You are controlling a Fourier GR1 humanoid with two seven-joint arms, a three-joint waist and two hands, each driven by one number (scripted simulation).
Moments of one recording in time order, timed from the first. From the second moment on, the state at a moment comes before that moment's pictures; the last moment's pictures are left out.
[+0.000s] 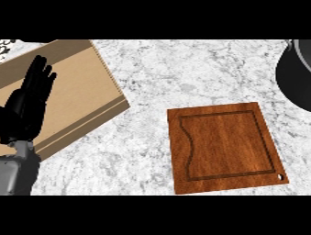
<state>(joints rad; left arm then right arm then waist) -0.24 0.20 0.08 -1.63 0.09 0.13 0.22 -0.79 -0.94 -0.67 -0.16 0.33 0.51 -0.64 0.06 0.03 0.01</state>
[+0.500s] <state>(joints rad) -0.25 0.20 0.09 -1.61 0.09 0.13 0.21 -0.72 -1.00 -0.67 -0.19 0.32 0.55 -0.64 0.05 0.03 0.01</state>
